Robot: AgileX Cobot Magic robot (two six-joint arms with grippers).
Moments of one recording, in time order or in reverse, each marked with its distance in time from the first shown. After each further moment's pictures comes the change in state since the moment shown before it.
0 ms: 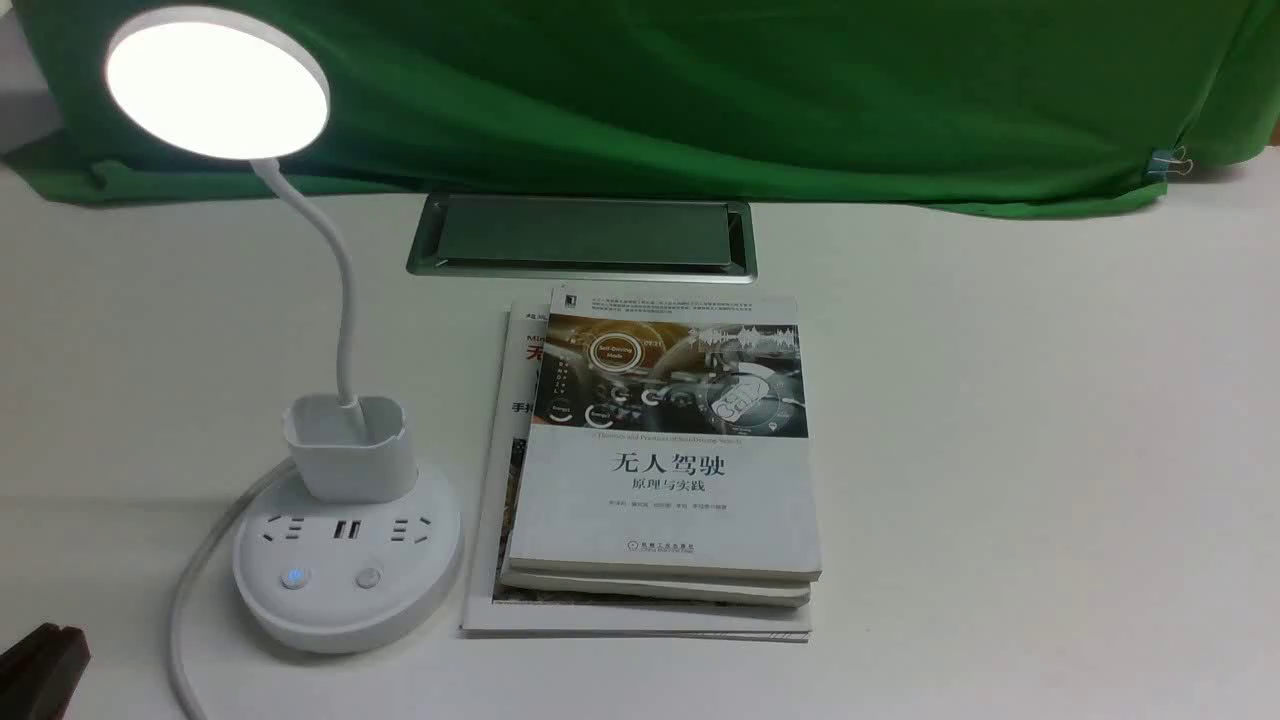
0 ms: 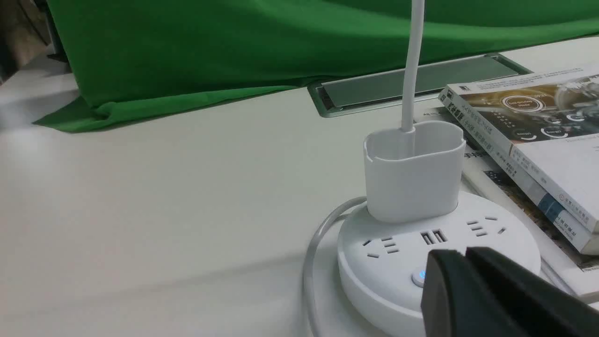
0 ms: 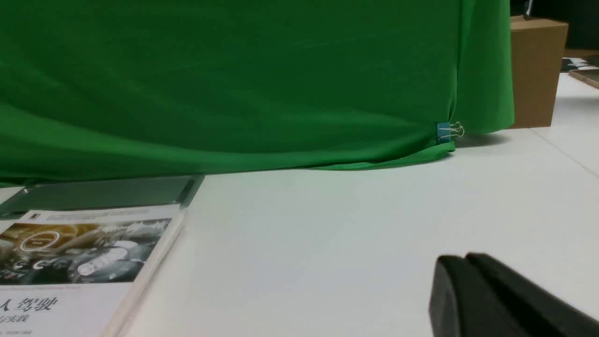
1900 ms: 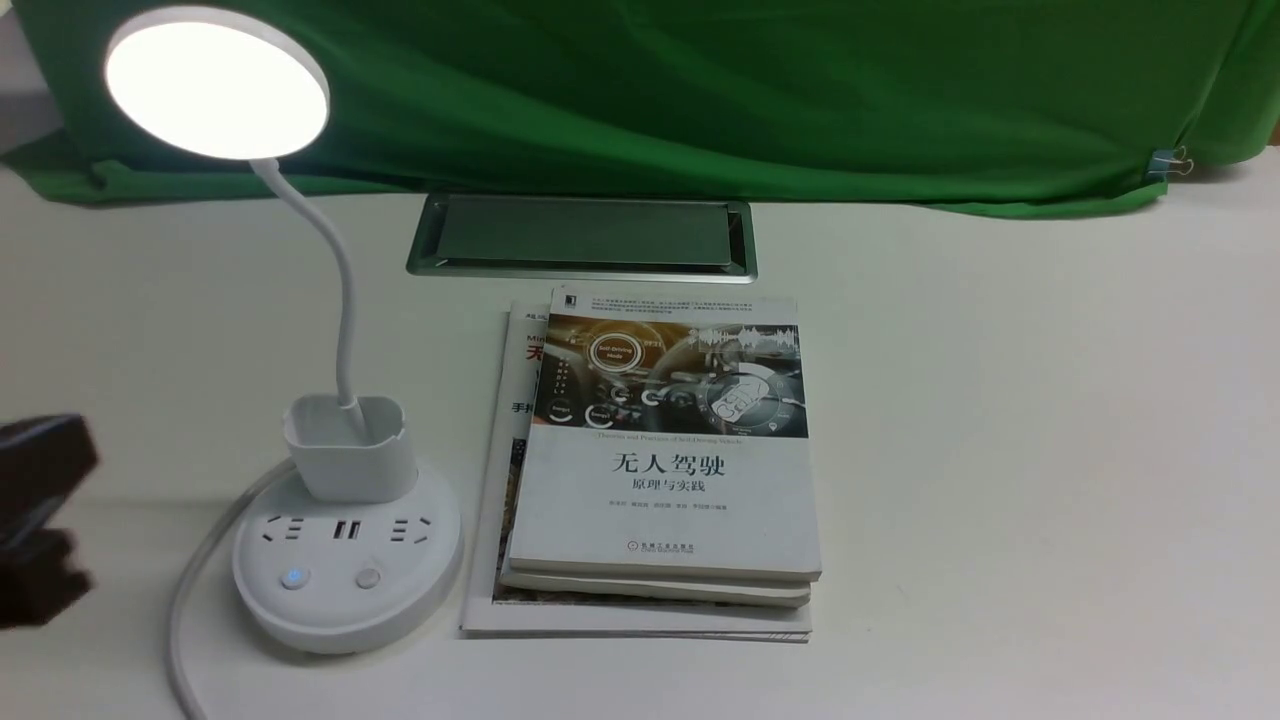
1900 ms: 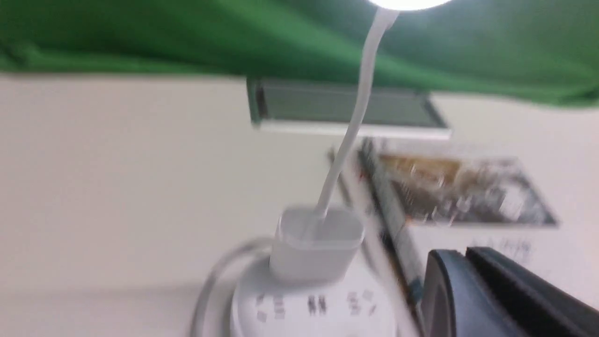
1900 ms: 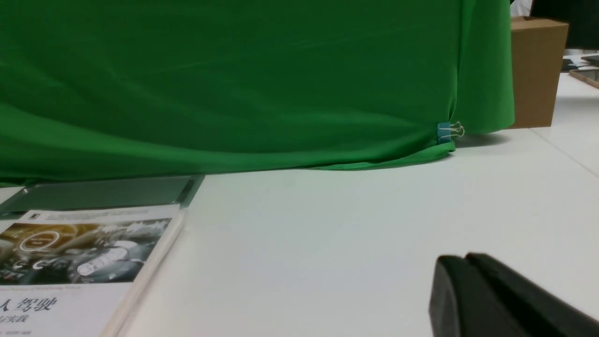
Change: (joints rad) right arm 0.000 0.000 0.000 0.000 0.000 0.000; left arm 0.000 0.560 -0.534 -0.223 0.244 -0.093
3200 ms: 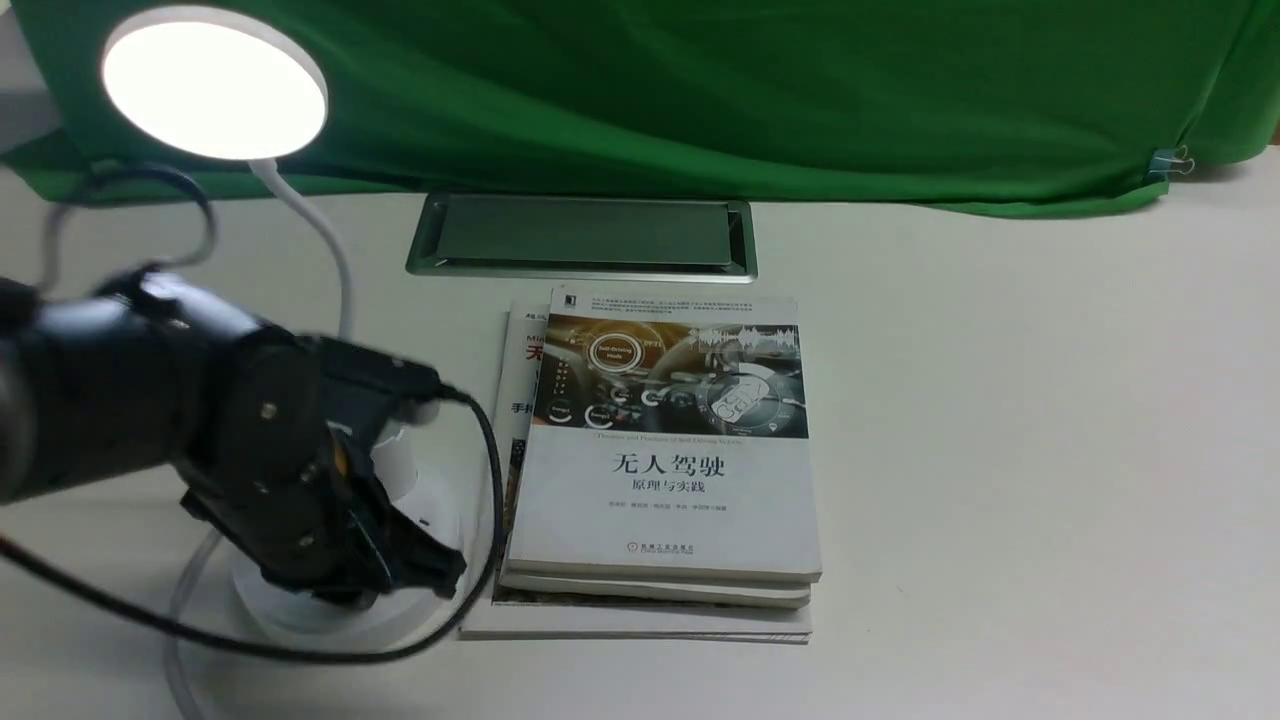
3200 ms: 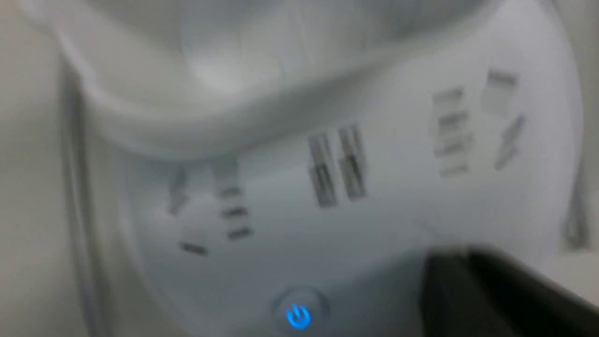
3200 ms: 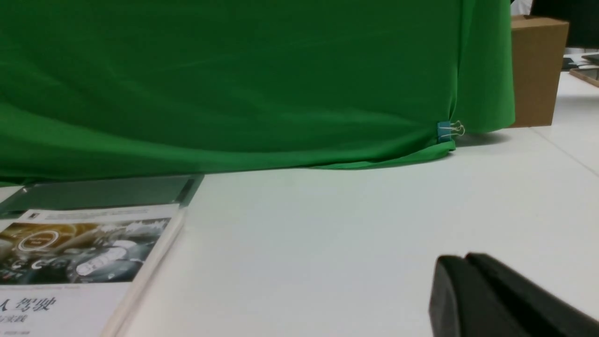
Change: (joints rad) right arm 0.000 0.000 0.000 0.000 0.000 0.000; left arm -0.259 1.063 -0.355 0.296 0.192 -0.149
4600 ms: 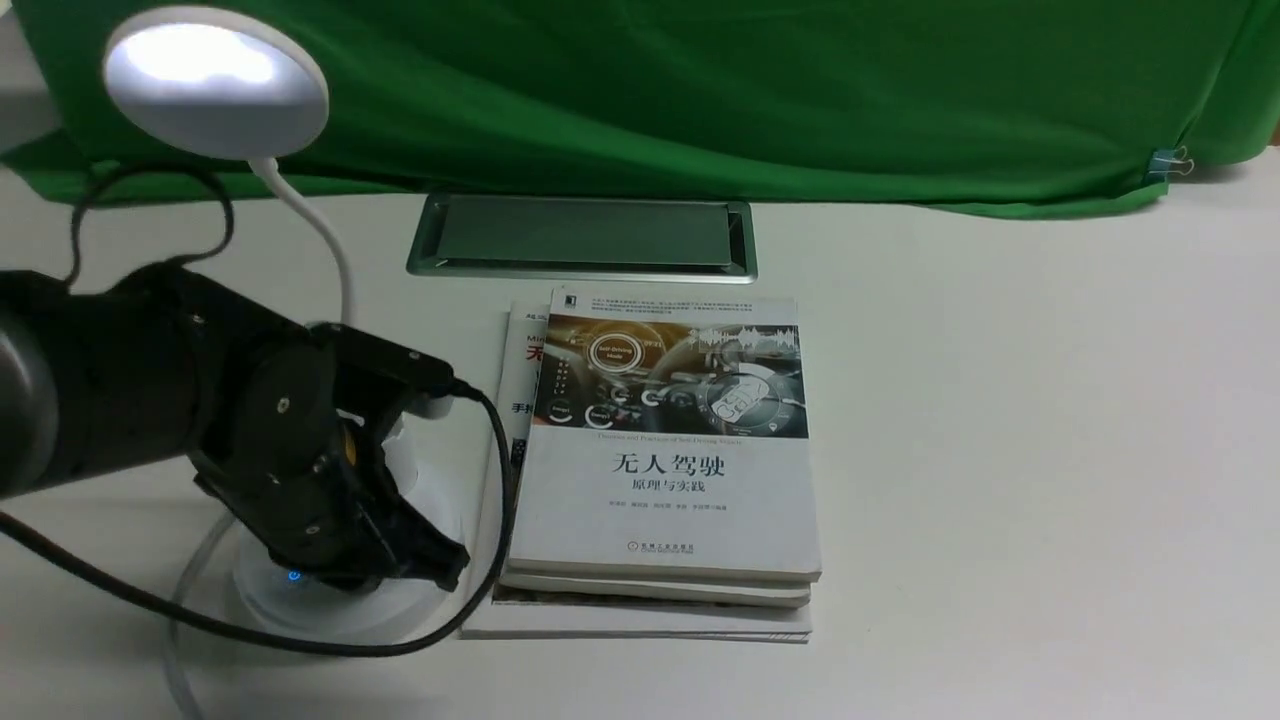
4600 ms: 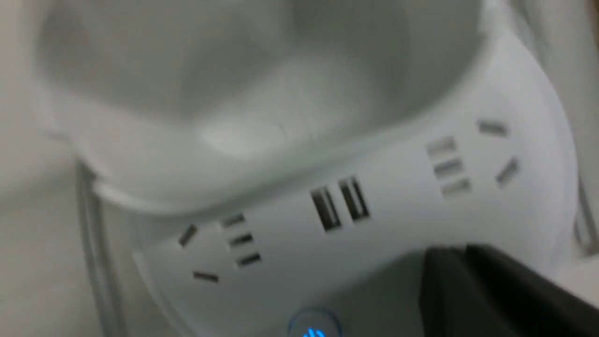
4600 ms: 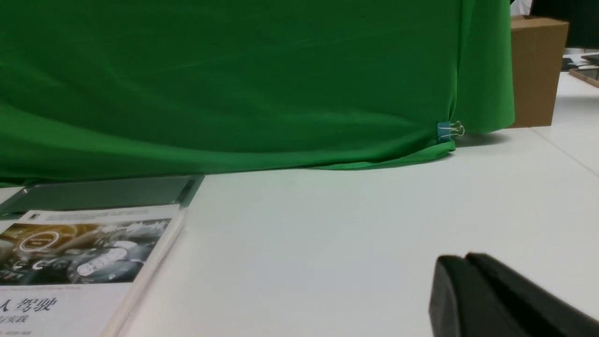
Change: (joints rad) right arm 0.000 0.000 0.000 0.000 -0.001 0.000; left arm -0.001 0.009 -0.003 0.021 0.001 0.040
